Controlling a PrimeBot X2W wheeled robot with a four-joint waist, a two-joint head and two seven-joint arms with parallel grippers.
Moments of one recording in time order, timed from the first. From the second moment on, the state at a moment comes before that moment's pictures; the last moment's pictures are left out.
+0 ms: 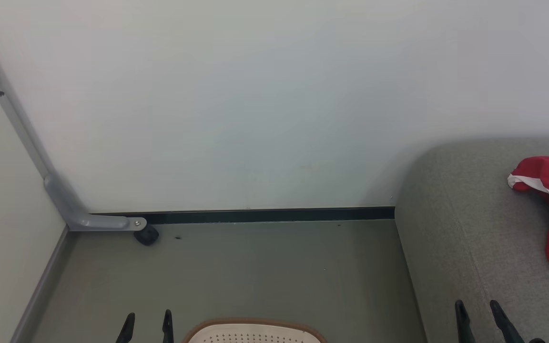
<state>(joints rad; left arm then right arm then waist) 0.03 0.13 -0.25 0.25 -0.41 0.12 -0.23 0.09 -0.15 0.10 0.14 0.31 0.02 -0.21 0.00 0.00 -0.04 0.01</state>
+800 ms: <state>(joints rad) 0.03 0.12 -0.23 0.25 -0.37 0.12 -0.23 0.13 -0.15 0.09 0.05 0.31 -0.01 -0.15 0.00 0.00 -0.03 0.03</state>
